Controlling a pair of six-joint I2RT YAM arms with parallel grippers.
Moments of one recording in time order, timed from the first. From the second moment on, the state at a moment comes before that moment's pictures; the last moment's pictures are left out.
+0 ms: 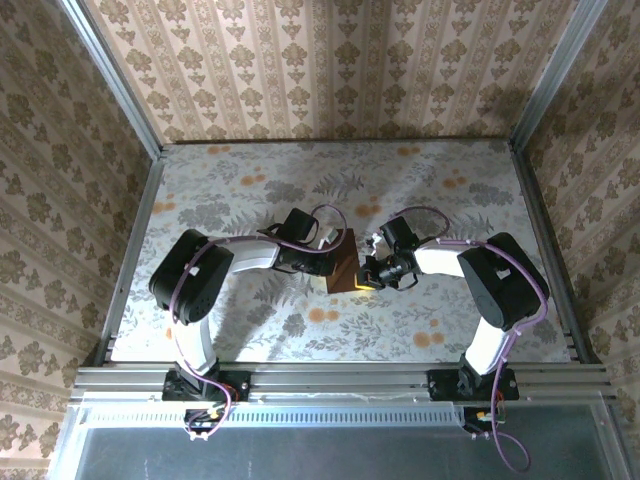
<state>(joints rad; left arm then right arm) -0.67 1.85 0.99 -0.16 0.49 -0.26 0.43 1.76 0.81 -0.21 -0.60 0.57</state>
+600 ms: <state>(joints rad) -0.67 1.87 1.00 -0.16 0.49 -0.25 0.43 1.76 0.81 -0.21 -0.60 0.57</state>
